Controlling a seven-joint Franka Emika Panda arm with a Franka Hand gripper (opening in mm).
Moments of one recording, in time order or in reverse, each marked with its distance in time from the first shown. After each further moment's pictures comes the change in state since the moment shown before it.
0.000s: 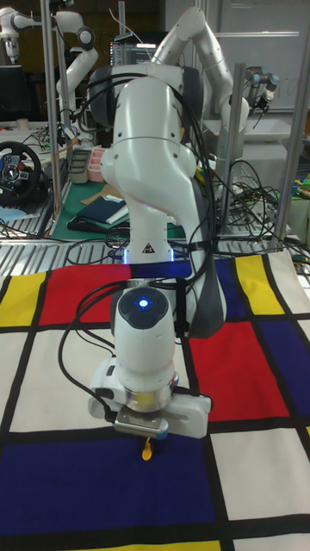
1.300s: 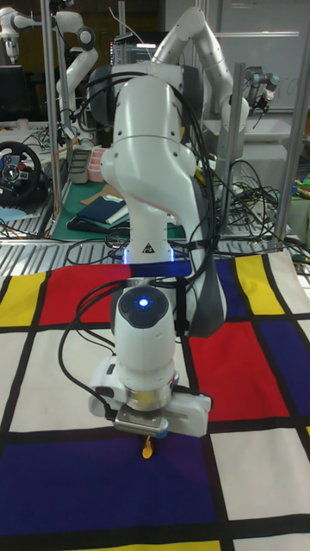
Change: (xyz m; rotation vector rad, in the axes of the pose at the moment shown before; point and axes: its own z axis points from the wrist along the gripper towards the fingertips) arm 0.002 -0.004 -0.001 0.005 0.008 0.012
